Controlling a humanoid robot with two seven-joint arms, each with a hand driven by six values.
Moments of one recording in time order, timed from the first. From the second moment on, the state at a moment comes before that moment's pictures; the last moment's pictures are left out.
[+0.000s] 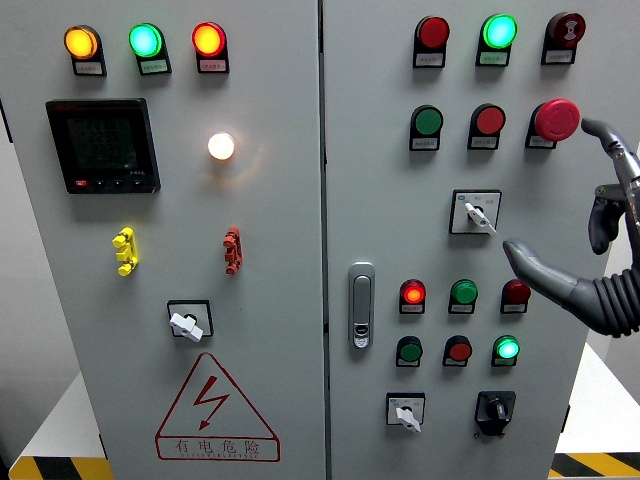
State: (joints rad) left arm -0.11 -0.10 0.09 -0.16 -0.04 -0.09 0.01; right arm 0.64 0.16 1.69 1.94 -2.60 0.24 -0.05
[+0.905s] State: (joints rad) left arm -0.11 -0.10 0.09 -0.16 -0.04 -0.09 0.01; right arm 0.66 0.16 1.68 1.89 -2.59 0.24 -0.10
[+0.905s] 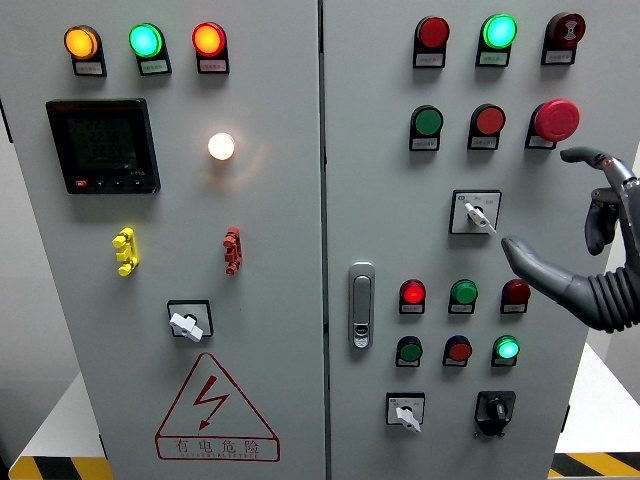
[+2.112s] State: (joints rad) left arm -0.11 -0.10 0.09 -0.16 -0.04 -0.09 0.01; right arm 0.78 0.16 1.65 1.66 -2.59 0.23 -0.14
